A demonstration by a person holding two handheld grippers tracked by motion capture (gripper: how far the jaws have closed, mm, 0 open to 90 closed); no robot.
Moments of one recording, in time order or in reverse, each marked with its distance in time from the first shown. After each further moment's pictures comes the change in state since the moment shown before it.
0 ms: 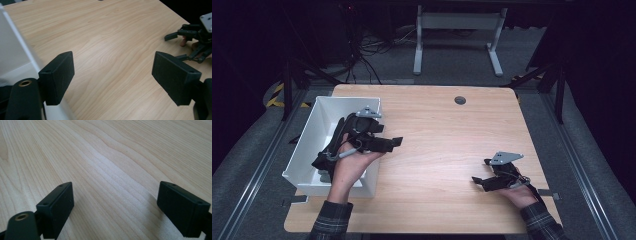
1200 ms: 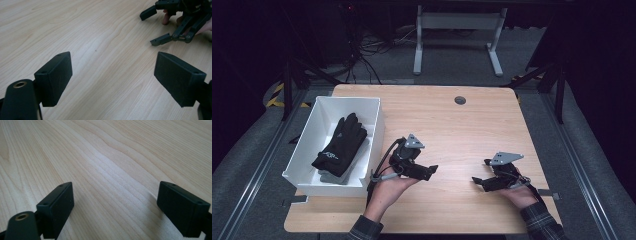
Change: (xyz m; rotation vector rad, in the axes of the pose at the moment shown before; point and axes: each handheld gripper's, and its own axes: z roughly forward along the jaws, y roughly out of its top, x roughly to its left) left arm -0.067 -0.033 0.080 0.067 -0.080 0.124; right arm 0.001 -0.001 0.000 0.000 -0.001 0.000
